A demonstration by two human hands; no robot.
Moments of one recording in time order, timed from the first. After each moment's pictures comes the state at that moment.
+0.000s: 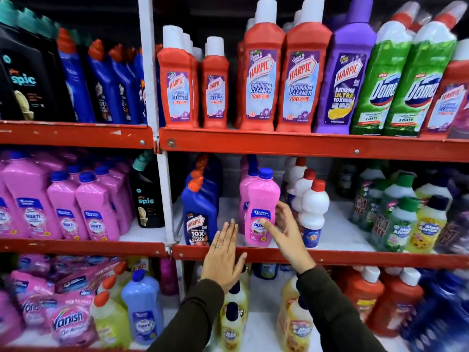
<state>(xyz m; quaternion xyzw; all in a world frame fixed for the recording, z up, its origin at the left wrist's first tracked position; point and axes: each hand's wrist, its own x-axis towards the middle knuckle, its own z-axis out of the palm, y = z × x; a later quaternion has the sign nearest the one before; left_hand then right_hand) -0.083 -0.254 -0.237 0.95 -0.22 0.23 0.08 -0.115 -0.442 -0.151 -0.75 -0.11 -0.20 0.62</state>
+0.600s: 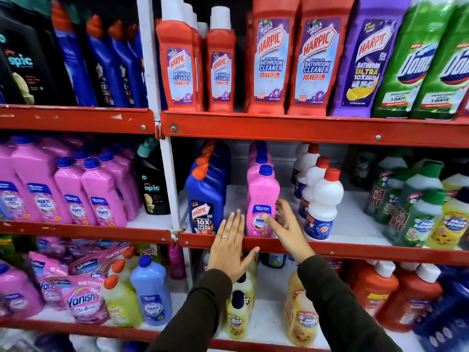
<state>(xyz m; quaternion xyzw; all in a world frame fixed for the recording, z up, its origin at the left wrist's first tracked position) -0.075 -0.259 -0.253 0.95 -0.20 0.24 0.08 -0.086 -0.441 -0.179 -0.75 -0.09 -0.11 0.65</state>
